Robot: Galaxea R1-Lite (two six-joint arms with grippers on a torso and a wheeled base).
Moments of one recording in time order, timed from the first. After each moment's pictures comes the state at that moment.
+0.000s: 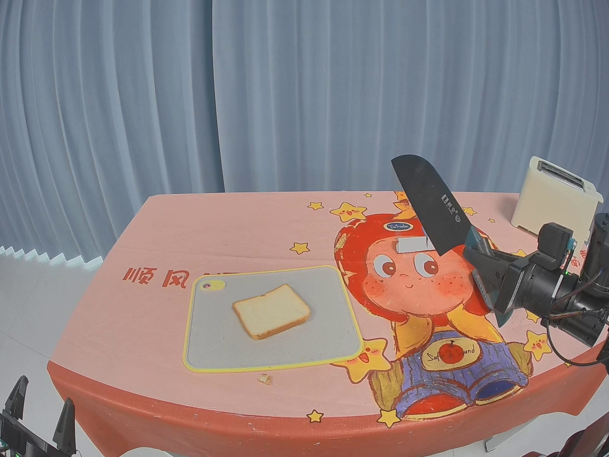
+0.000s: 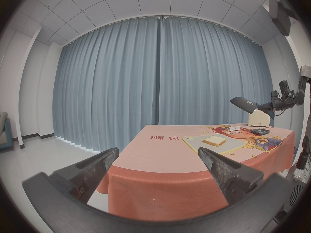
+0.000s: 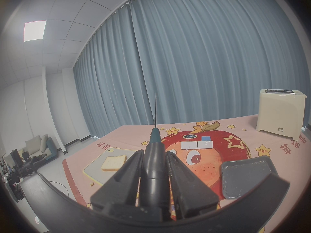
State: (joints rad) left arm 0.00 0.02 -0.02 -0.01 0.03 -0.02; right arm 0.49 1.41 -0.42 -0.79 0.00 0.23
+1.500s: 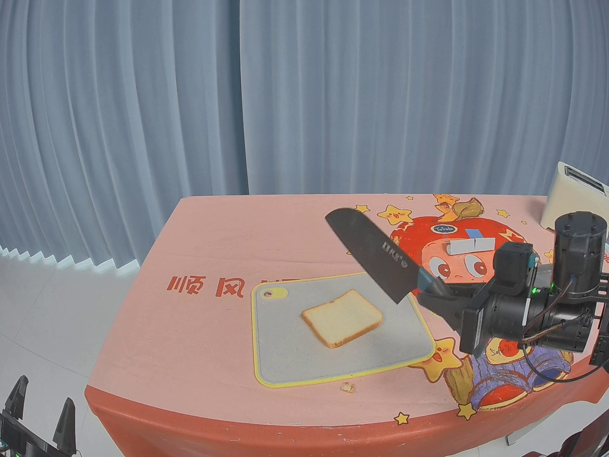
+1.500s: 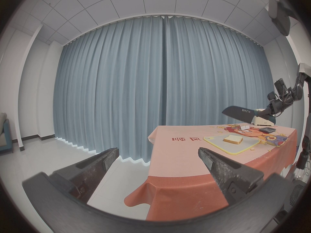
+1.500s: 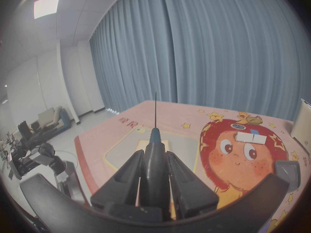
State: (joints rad) left arm 0.00 0.02 -0.02 -0.01 0.03 -0.02; right arm 0.66 1.46 -0.56 -0.49 0.02 0.12
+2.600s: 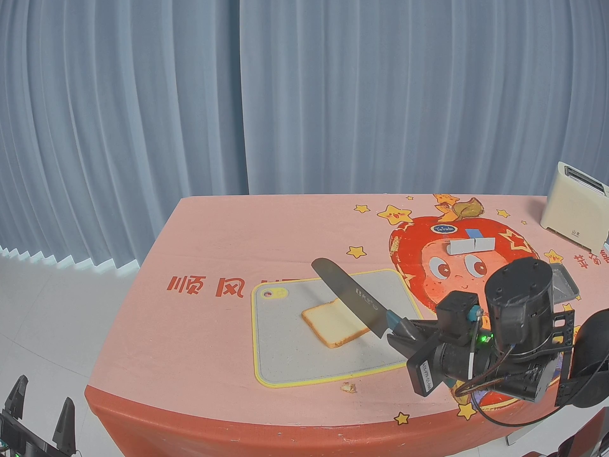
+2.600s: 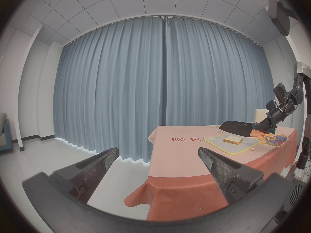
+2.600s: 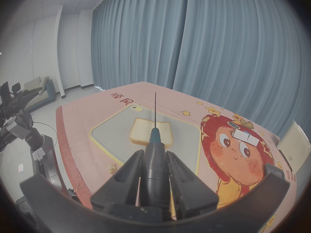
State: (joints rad) left arm 0.00 0.02 -0.02 -0.01 0.03 -0.02; right arm 0.89 1.60 -0.59 -0.43 -0.32 0.05
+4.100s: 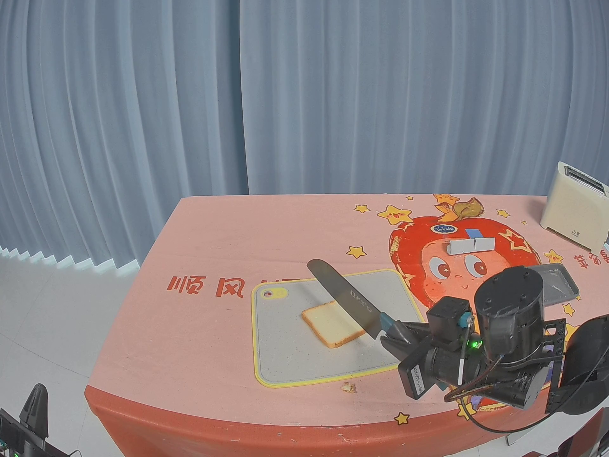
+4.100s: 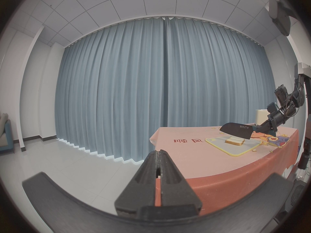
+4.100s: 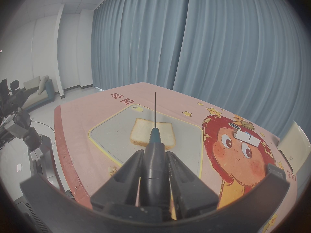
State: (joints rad) left arm 0.00 0.02 -0.02 -0.02 0.05 -0.02; right arm 0.91 1.64 -0.58 -0.49 -0.35 0.05
